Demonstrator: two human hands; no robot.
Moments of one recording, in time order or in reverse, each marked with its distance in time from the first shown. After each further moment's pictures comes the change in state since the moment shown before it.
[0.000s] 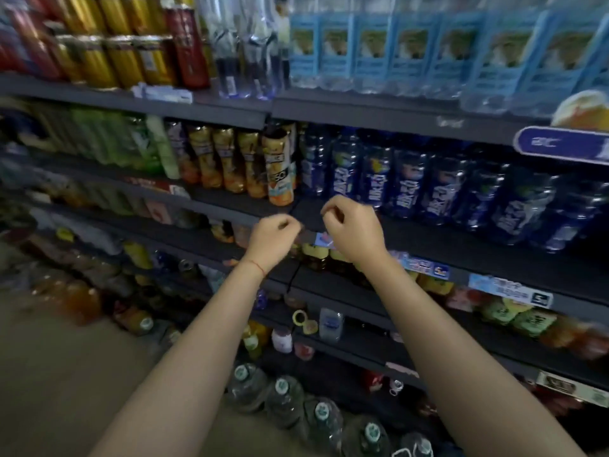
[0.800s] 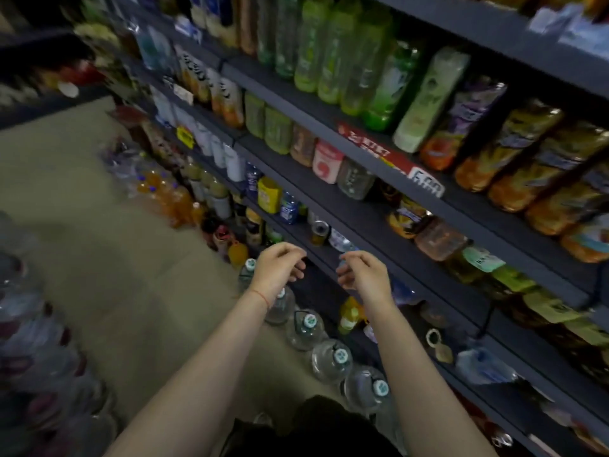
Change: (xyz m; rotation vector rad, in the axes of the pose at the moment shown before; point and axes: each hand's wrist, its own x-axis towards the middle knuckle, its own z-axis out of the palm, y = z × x) left_hand 0.070 -0.351 -0.345 -0.498 0.225 -0.510; right_hand 0.050 -0.209 0.460 0.567 -0.367 0.769
